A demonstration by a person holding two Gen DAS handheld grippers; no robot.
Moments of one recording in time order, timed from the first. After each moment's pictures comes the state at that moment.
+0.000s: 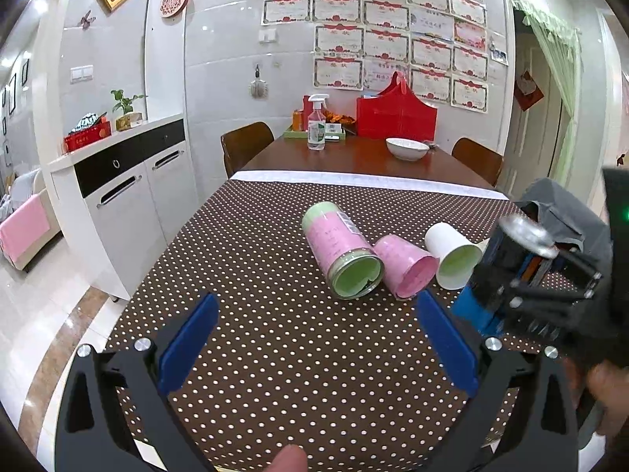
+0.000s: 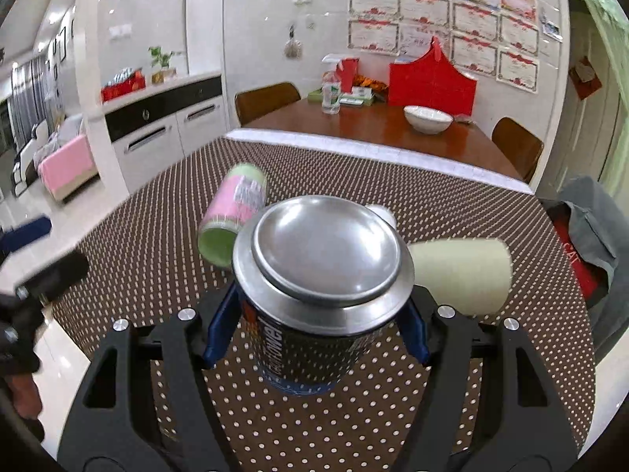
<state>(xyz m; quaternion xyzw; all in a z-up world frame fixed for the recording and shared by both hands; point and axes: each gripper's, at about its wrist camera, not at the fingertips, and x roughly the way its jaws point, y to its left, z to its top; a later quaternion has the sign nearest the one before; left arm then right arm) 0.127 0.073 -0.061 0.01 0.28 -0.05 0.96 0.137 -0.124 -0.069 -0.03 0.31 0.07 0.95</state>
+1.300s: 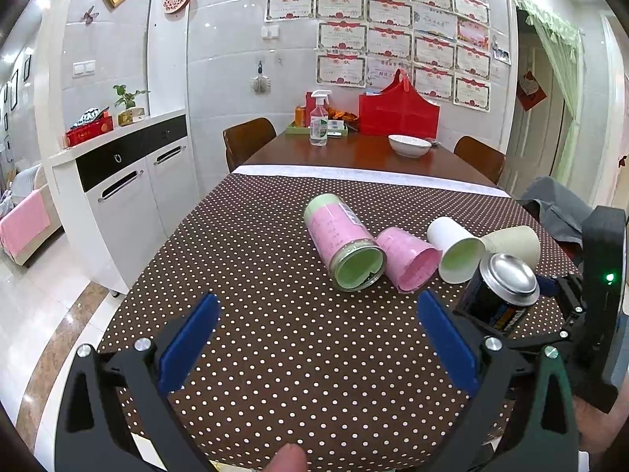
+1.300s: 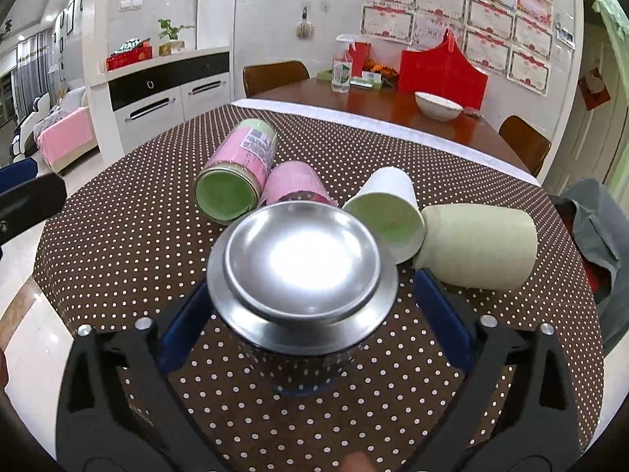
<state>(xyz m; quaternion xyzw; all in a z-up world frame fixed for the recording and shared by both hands) 0.122 0.078 -0.067 0.00 0.28 -0.05 0.96 0.129 -0.109 -0.103 -0.05 0.32 0.08 0.94</state>
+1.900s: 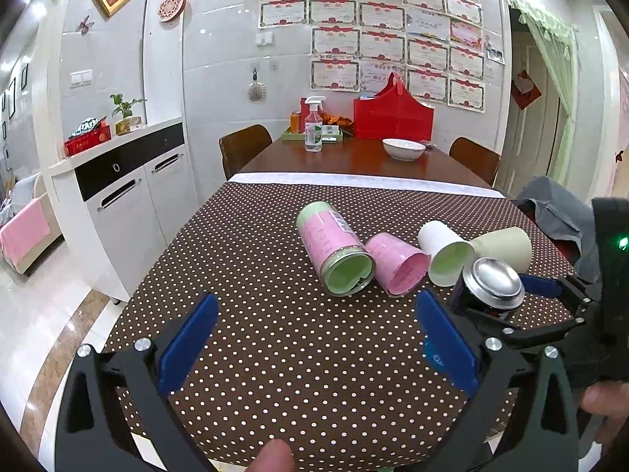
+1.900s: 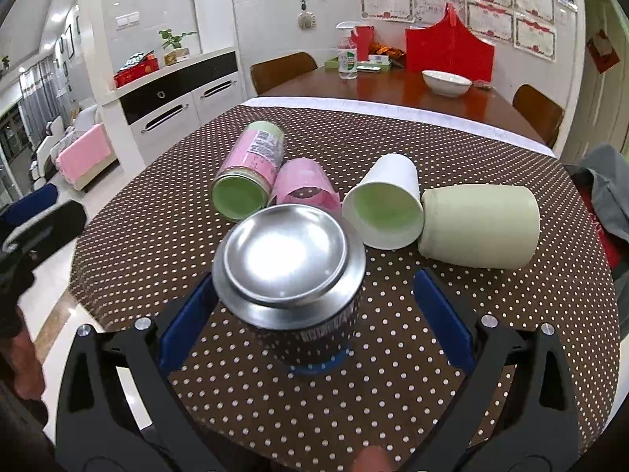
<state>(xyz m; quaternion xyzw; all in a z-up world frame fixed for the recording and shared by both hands) 0.113 0.064 -0.055 0.01 0.27 -0.05 0.96 0.121 -0.132 -0.081 0.01 0.36 0.12 0.92</state>
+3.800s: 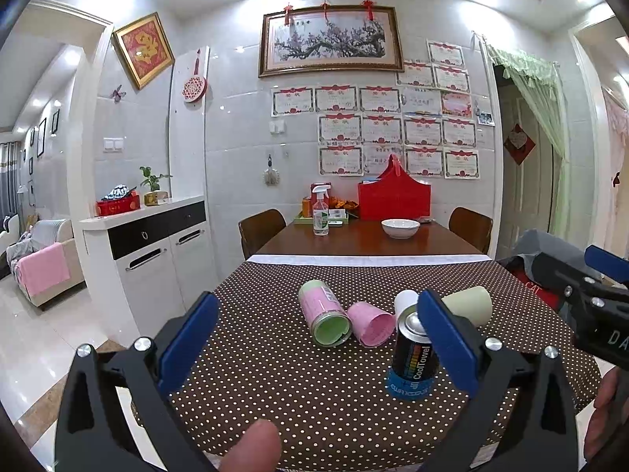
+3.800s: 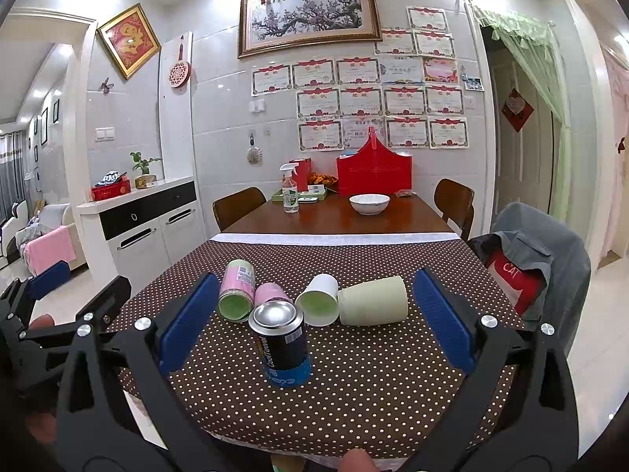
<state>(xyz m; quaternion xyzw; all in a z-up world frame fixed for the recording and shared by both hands) -0.009 0.037 0.001 0.02 0.11 -0.02 0.99 -0.044 -0.153 0.018 0.04 0.13 -0.01 0.99</state>
